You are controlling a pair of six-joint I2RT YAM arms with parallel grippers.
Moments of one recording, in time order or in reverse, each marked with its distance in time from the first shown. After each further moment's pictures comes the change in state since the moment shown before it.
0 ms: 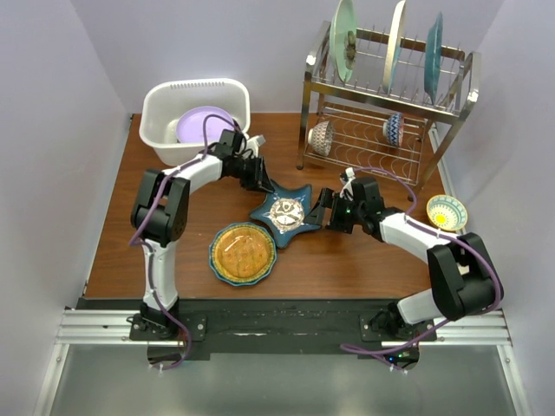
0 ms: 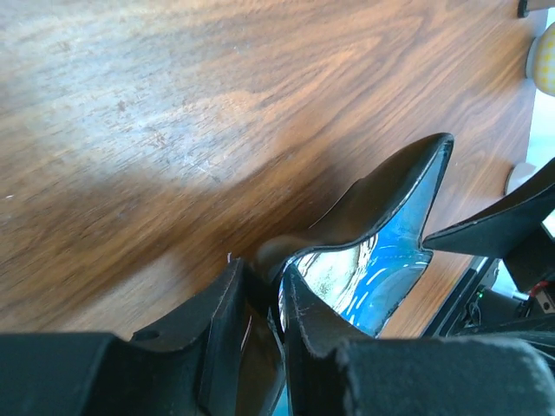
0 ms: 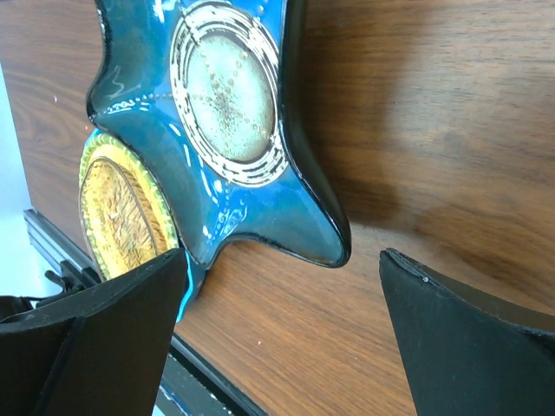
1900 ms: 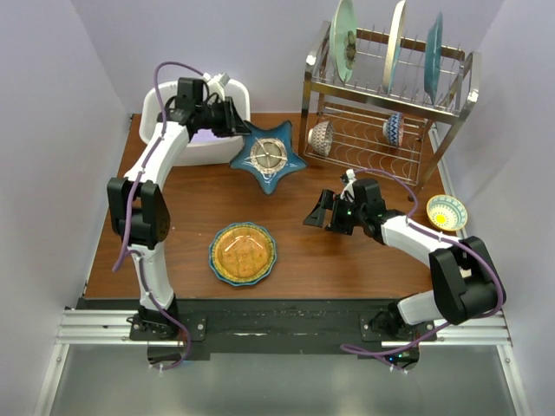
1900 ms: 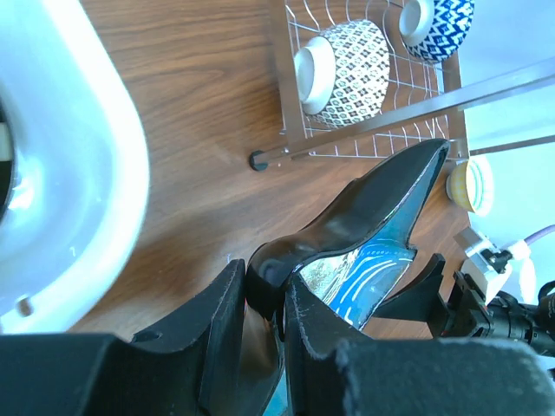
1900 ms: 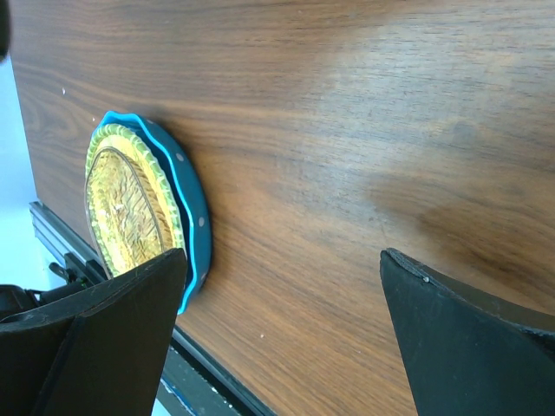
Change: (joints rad) left arm 0.166 -0.086 0.401 -0.182 -0.014 0.005; right arm 0.000 -0.026 -0.025 0.014 -0.019 0.000
